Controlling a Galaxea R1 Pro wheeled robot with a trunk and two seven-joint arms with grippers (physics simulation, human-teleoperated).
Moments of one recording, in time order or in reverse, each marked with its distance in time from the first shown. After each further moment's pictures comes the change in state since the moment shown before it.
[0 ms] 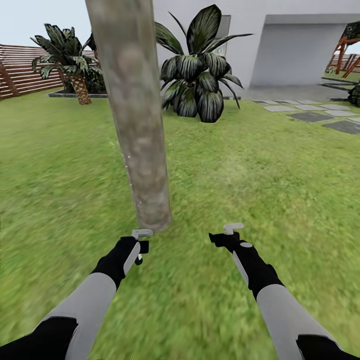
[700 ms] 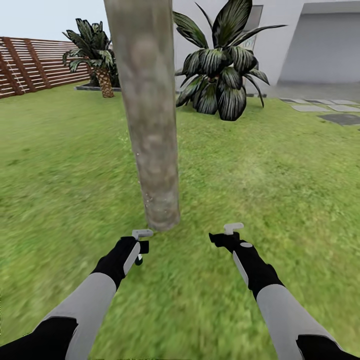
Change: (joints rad) left arm 0.000 0.000 0.000 0.000 0.001 0.004 0.000; right arm 0.000 0.000 0.000 0.000 -0.001 0.000 0.000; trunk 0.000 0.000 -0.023
